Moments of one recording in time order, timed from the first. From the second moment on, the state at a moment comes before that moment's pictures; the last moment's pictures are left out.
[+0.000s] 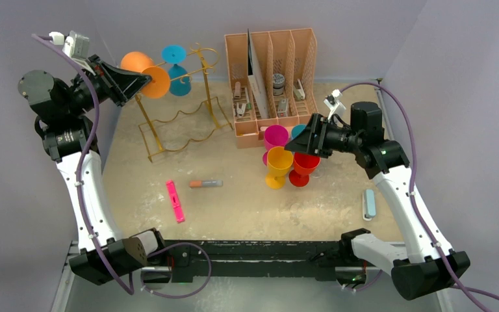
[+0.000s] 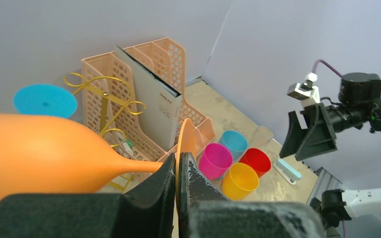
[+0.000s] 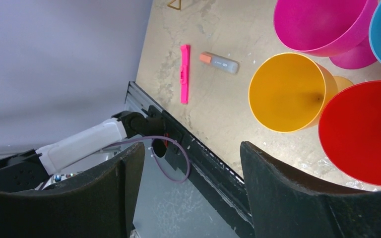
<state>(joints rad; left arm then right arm) 0.41 1.18 1.49 -0.08 1.18 -0.52 0.25 1.06 1.18 -0.71 -0.70 0.59</state>
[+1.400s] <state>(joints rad) -0.51 1.12 1.13 -0.12 0.90 -0.55 0.53 1.08 1.12 -0.28 -0.83 0.67</state>
